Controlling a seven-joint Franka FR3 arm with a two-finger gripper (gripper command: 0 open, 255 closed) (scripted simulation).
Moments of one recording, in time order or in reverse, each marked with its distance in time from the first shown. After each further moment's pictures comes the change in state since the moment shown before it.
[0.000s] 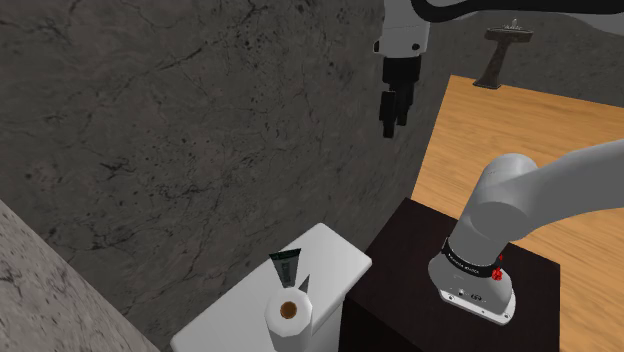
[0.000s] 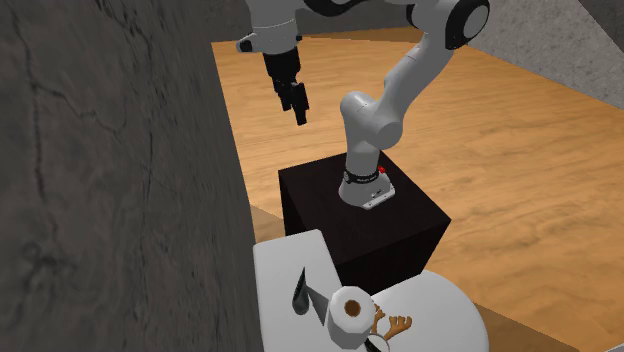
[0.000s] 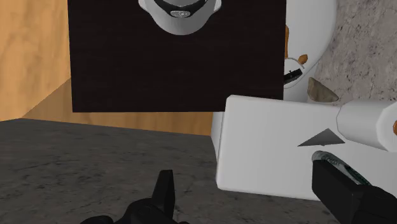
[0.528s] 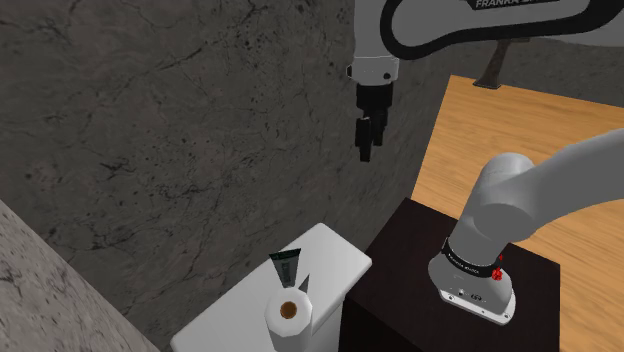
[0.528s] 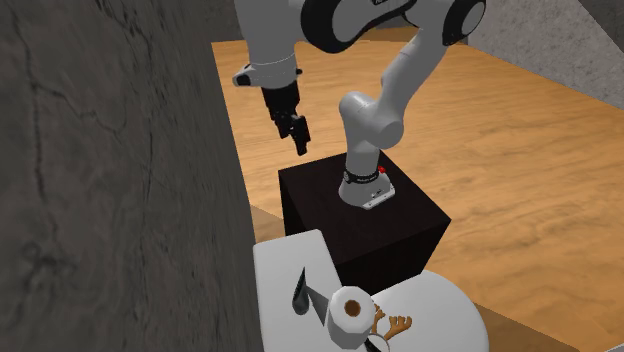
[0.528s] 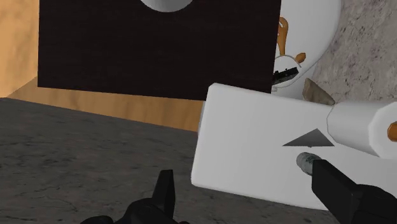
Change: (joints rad) arm 0.059 0.085 0.100 -0.060 0.062 0.159 0.027
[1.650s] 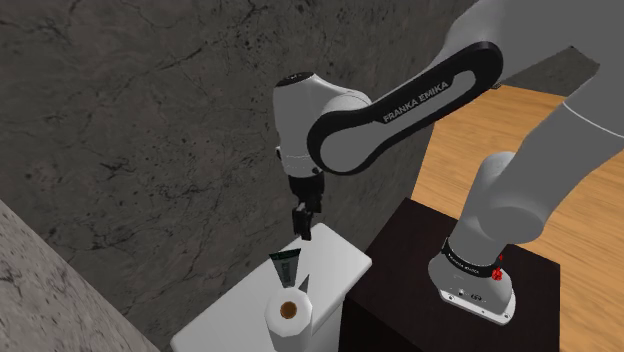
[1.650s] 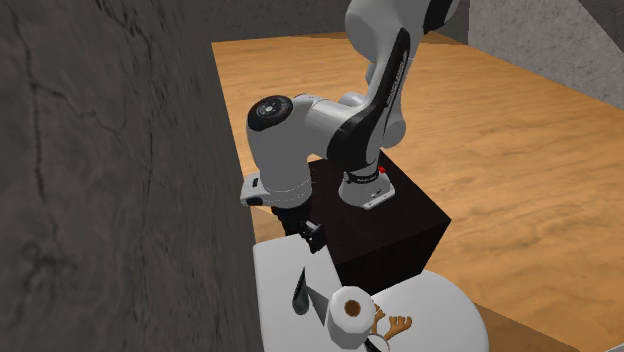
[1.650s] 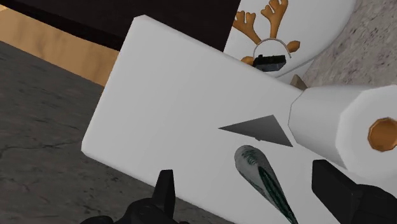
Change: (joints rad) arm 0.117 0.458 0.306 0.009 0.048 0.494 0.107
